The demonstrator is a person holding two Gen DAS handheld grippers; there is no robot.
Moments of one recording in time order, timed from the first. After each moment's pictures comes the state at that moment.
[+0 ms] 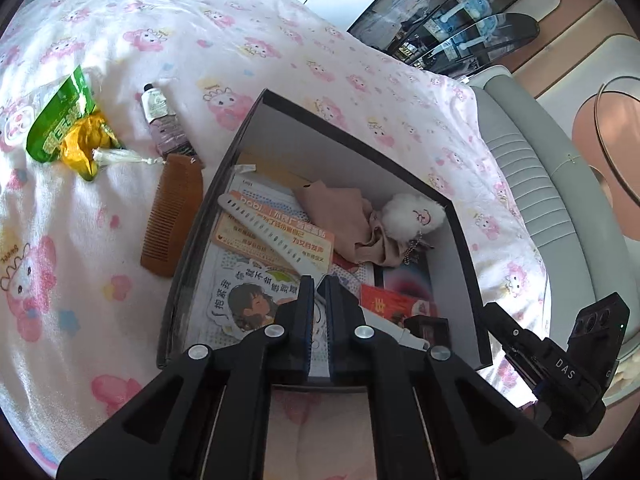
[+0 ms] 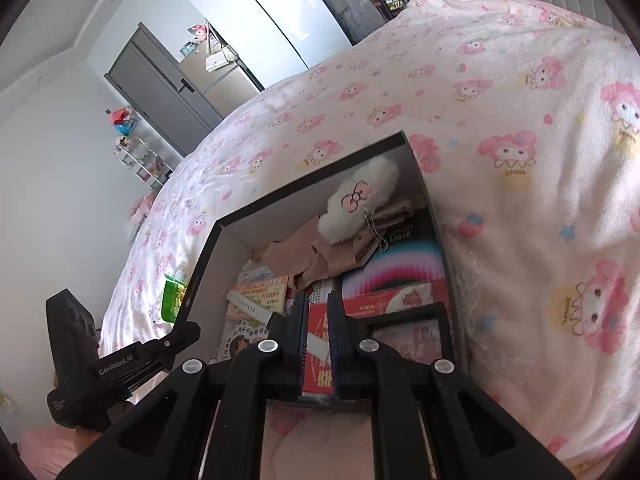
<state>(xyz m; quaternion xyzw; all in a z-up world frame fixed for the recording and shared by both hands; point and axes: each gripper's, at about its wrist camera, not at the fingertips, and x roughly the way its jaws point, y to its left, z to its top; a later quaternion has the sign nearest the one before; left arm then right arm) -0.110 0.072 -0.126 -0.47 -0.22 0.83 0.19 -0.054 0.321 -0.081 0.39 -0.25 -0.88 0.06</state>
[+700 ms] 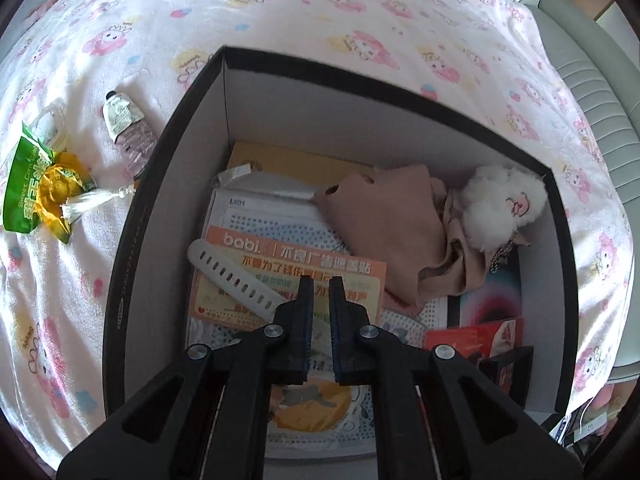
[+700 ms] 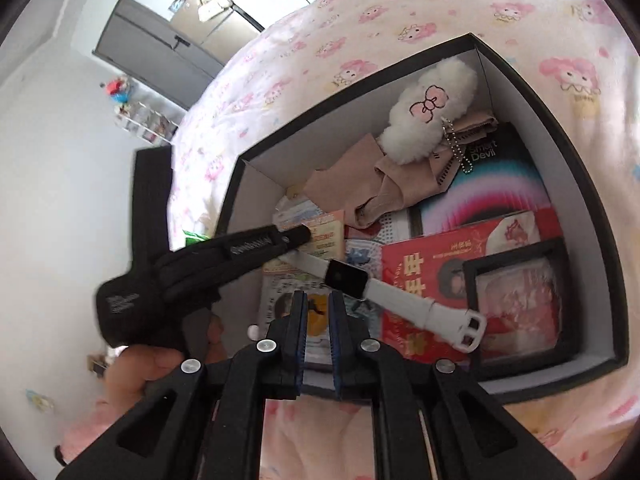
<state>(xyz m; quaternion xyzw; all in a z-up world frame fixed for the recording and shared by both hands) -0.192 0.131 -0.177 -0.62 -0.08 0.77 0.11 -0.084 0.265 -0.111 0.49 -0.30 -0.81 0.12</state>
